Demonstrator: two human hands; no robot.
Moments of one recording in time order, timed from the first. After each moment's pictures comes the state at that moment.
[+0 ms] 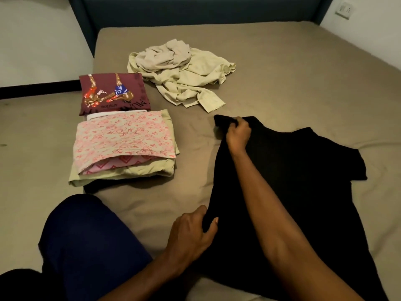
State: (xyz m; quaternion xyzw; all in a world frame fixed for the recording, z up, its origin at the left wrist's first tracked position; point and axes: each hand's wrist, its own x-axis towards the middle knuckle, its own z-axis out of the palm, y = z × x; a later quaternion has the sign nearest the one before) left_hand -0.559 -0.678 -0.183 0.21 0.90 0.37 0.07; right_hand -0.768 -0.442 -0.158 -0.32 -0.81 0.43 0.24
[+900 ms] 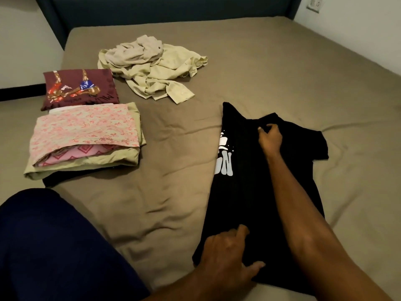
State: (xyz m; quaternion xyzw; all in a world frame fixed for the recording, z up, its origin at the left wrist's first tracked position) left_hand -0.437 -0.552 -0.160 0.39 0.86 0.26 0.19; right_hand -0.652 -0.231 -0.199 -0.41 -0.81 0.37 0.19
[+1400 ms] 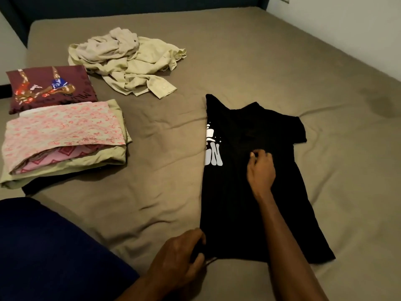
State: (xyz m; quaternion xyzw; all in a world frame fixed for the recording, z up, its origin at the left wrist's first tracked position) left_hand -0.459 -0.658 -0.204 0.44 0.81 0.36 0.16; right_hand -0.511 -0.331 -0.207 -0.42 -0.86 0.21 0.20
